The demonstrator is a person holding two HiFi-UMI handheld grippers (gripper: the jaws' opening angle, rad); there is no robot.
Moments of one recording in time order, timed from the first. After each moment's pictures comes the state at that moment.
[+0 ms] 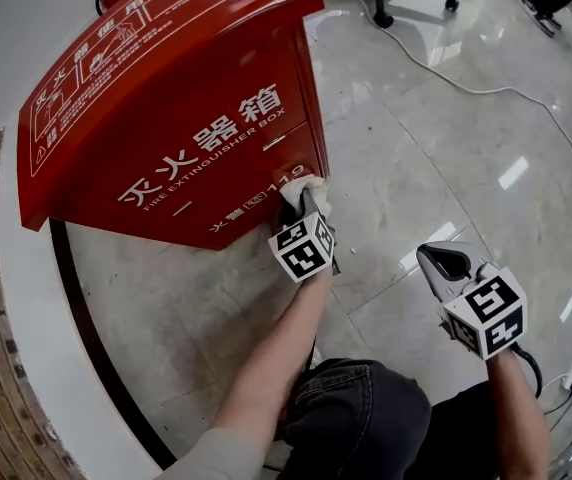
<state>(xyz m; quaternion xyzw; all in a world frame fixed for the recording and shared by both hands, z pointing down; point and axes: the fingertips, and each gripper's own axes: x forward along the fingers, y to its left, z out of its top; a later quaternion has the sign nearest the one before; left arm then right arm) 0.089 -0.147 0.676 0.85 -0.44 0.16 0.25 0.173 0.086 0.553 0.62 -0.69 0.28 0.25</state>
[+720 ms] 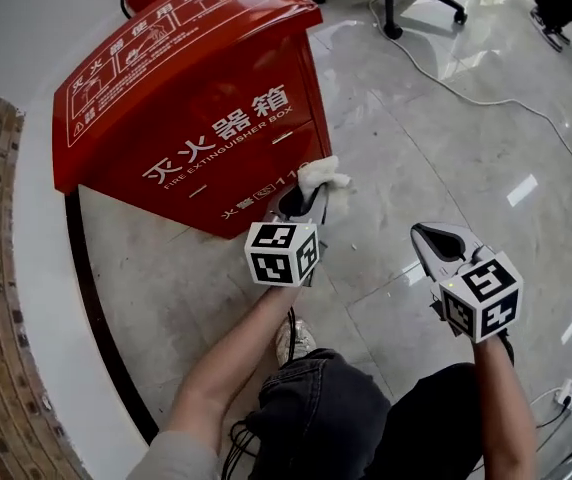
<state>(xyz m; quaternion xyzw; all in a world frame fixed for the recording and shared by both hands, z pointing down) 0.109 -0.099 0.556 0.95 -0.22 0.16 0.15 0.179 0.068 0.517 0.64 -0.71 0.25 0.18</state>
